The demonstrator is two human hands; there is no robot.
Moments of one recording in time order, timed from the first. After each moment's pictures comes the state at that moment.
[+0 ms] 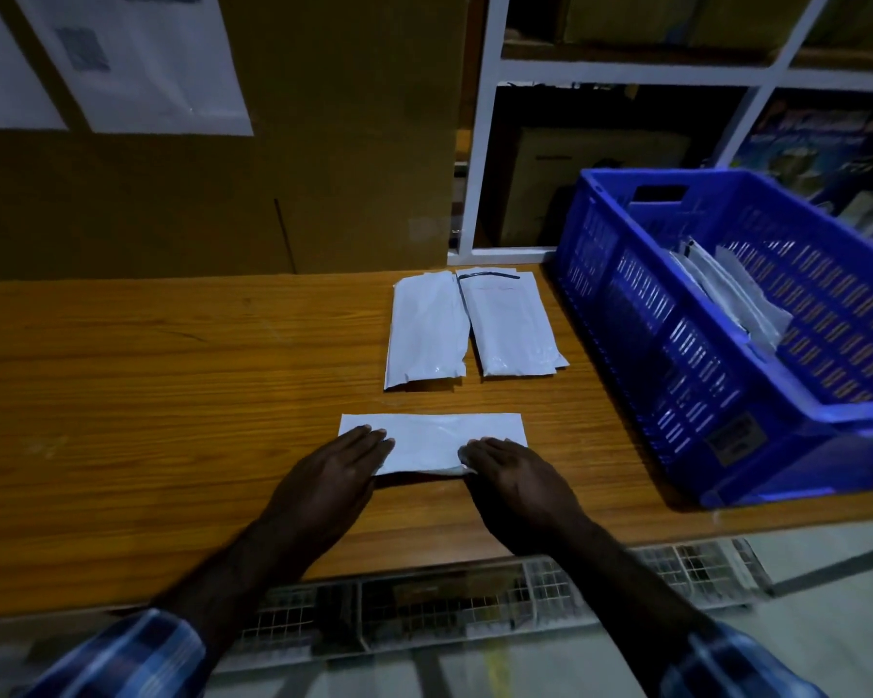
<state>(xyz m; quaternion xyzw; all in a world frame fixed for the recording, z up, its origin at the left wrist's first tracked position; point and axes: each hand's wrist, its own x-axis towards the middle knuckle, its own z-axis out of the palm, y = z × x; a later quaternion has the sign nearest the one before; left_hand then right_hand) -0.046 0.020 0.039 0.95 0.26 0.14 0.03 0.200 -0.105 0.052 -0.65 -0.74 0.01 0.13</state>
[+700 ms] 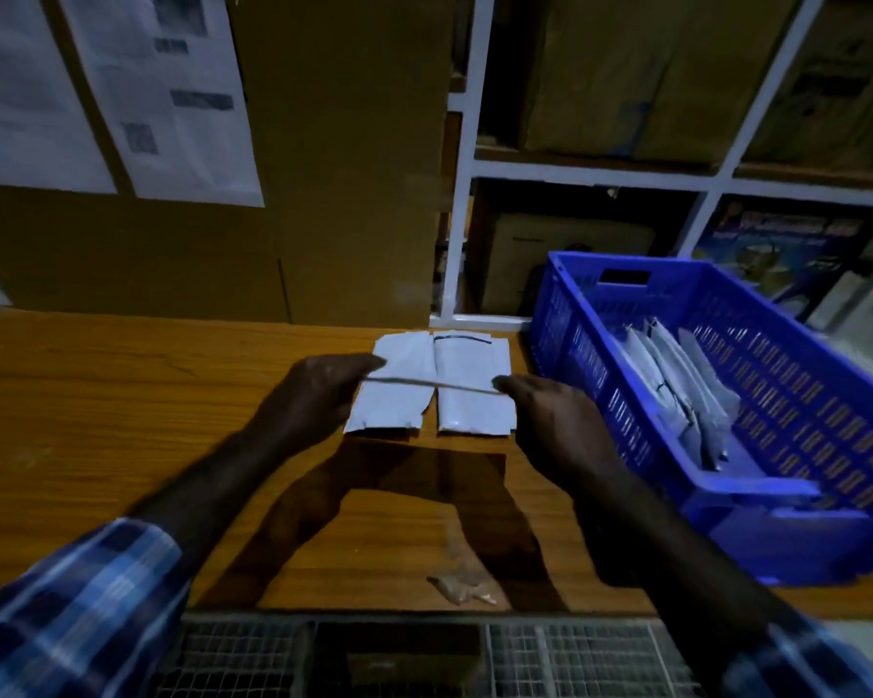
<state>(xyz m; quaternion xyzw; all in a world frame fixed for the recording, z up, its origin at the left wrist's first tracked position) 0.039 0.036 0.173 0.91 0.29 0.30 0.03 0.286 -0.106 0.195 -0.67 -0.71 -0.13 0.18</state>
